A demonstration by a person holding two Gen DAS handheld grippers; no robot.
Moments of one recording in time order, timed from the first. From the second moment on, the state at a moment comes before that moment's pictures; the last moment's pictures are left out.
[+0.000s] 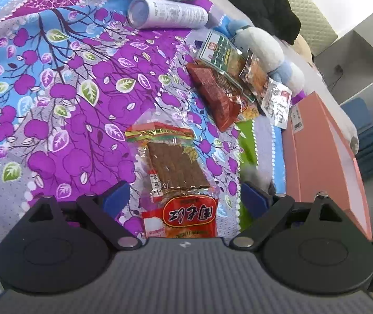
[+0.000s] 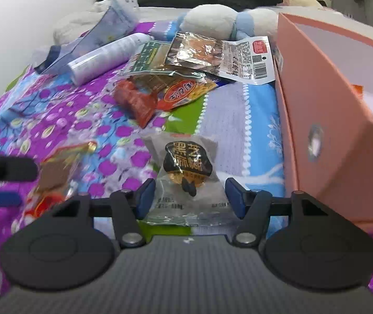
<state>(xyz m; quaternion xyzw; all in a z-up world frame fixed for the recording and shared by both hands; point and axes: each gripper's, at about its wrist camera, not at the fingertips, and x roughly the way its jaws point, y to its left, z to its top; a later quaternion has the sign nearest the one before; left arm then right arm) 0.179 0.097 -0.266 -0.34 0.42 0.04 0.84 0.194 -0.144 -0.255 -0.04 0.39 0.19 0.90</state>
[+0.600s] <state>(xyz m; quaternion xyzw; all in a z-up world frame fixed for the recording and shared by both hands) 0.201 0.074 -0.274 -0.27 0.43 0.05 0.86 0.153 -0.163 -0.248 -0.02 0.41 0.20 0.89</state>
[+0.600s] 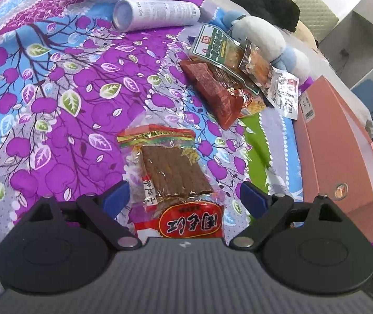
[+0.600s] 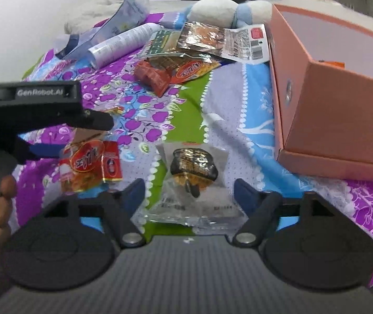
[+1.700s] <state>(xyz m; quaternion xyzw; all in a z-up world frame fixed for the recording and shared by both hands) 0.194 0.053 -0.256 -0.19 0.43 0.05 0.88 0.159 -0.167 -0.235 -0.02 0.40 0.21 0.89</state>
